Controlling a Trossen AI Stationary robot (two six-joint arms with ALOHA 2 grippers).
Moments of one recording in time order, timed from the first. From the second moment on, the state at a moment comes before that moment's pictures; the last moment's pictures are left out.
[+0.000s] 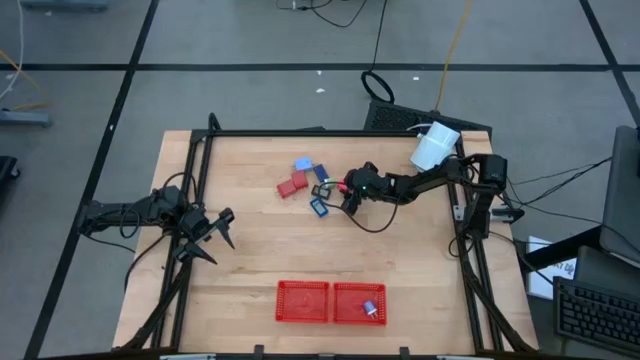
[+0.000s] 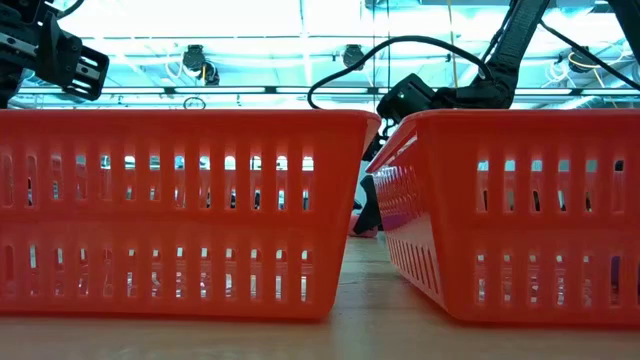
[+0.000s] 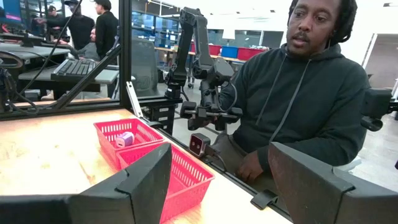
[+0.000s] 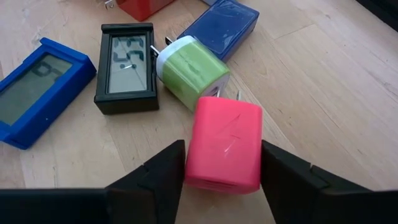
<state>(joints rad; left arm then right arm) 0.01 0.01 0.03 0.06 0.78 -0.16 -0.27 1.82 0.74 0.37 0.21 0.12</state>
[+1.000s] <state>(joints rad) 0.01 0.01 0.03 0.06 0.78 -0.16 -0.27 1.82 0.74 0.37 0.21 0.12</state>
